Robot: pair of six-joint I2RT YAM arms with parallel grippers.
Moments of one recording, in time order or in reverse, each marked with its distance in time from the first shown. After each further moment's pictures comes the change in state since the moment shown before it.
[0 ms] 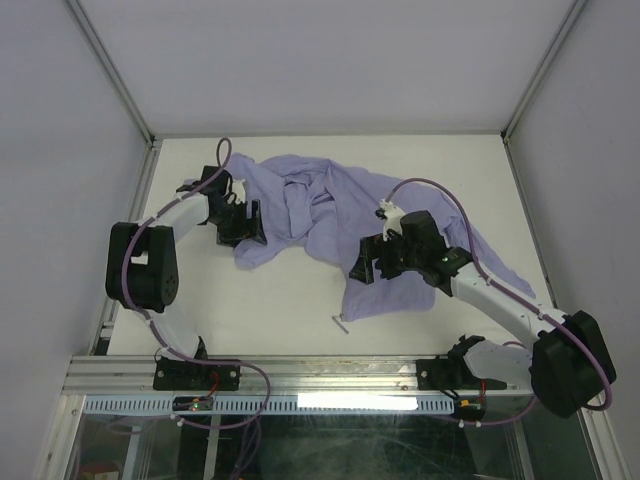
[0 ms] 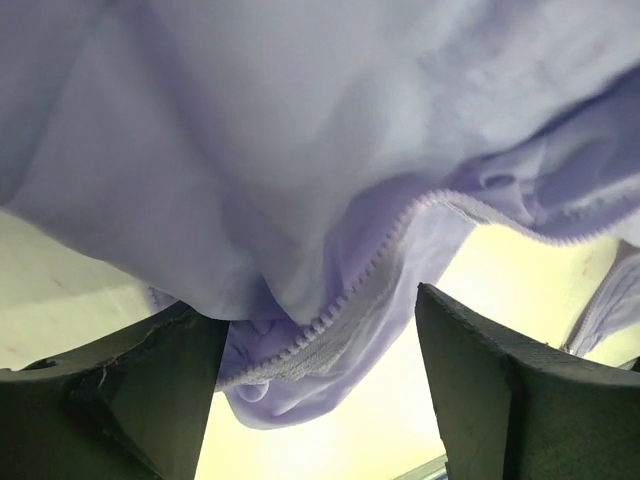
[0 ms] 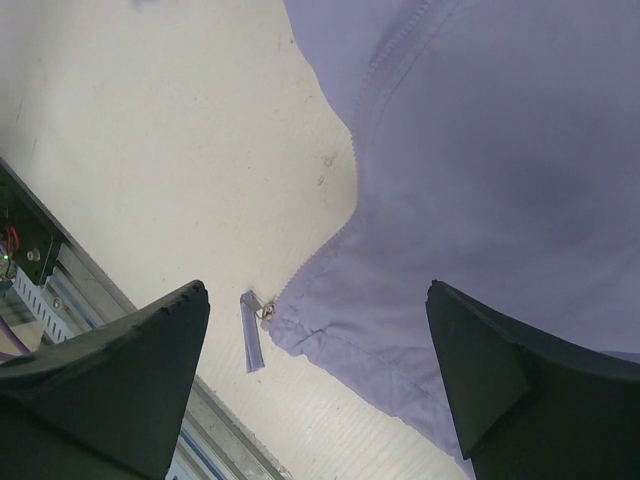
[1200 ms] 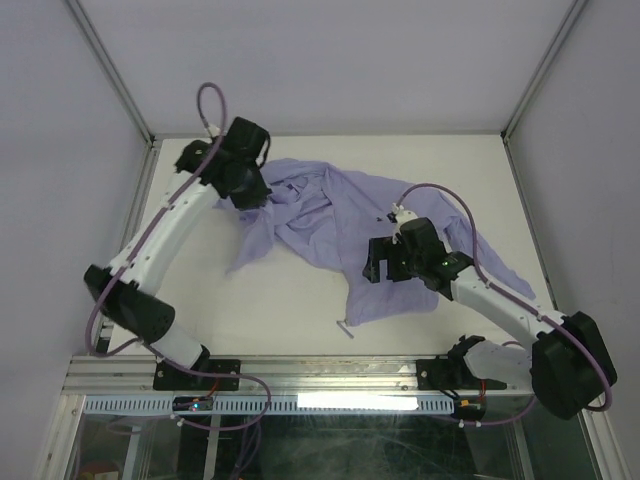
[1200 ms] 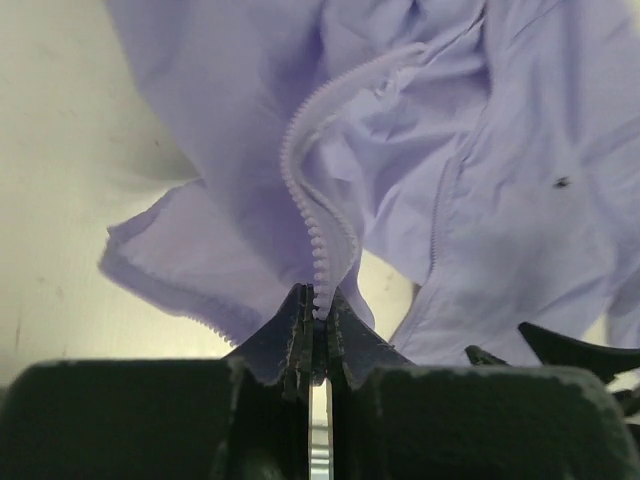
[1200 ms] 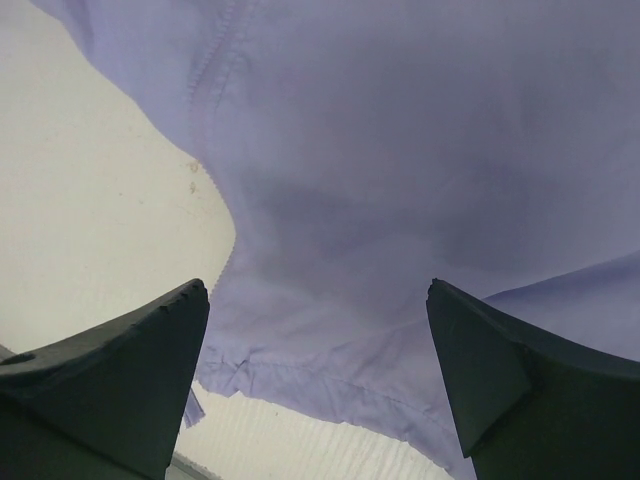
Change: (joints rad) left arm -0.388 -0.280 0.624 -0.623 -0.611 -0.653; right arm 0.000 -0.038 -0.048 -0.047 0.272 0.071
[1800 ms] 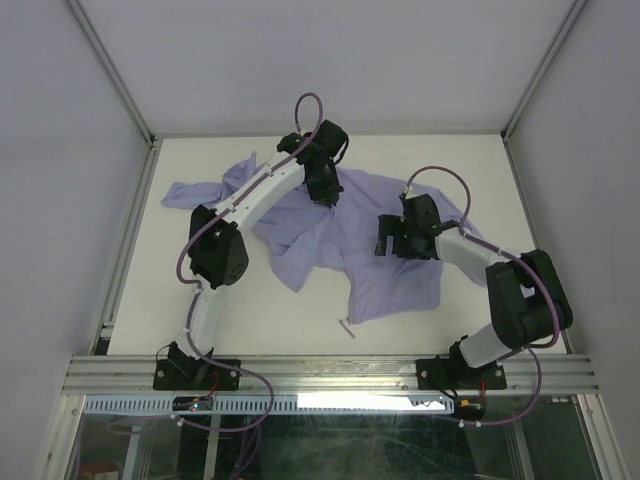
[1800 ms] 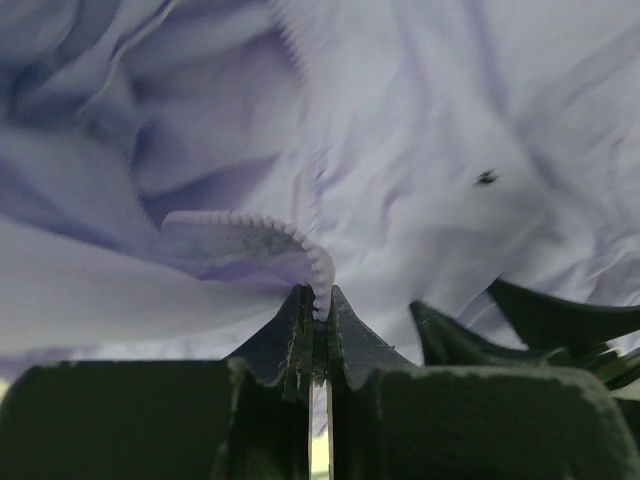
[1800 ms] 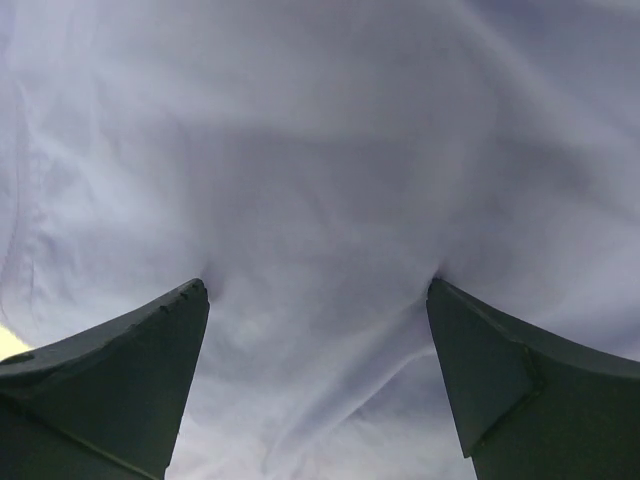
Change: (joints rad) left arm -0.176 0.632 0.304 0.117 0.163 -0.031; right arm -0.178 0.388 0.159 0.009 0.054 0.007
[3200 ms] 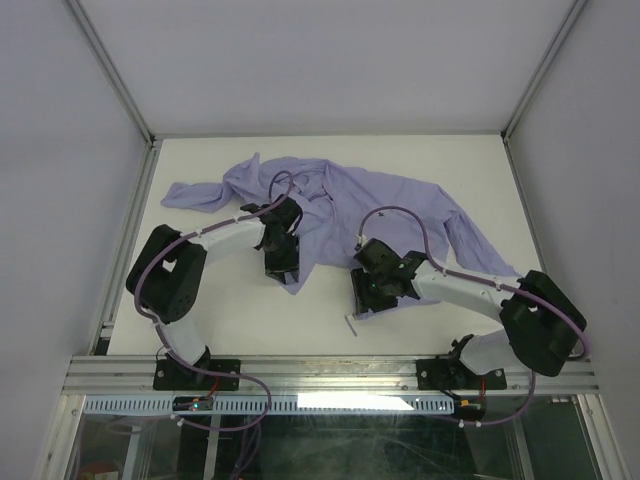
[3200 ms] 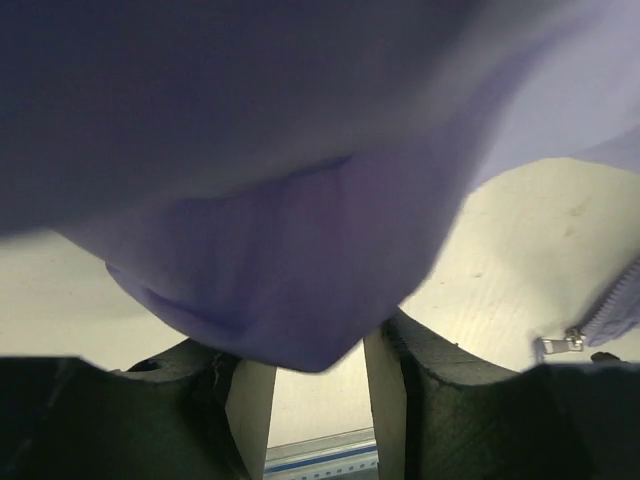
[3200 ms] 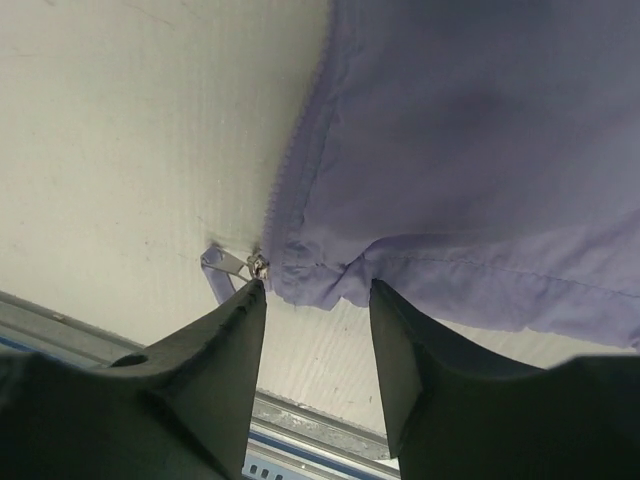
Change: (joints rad) left arm 0.060 -0.393 -0.970 0.396 0.179 0.230; right arm 0.464 -0.140 -0.046 -0.273 0.000 0.214
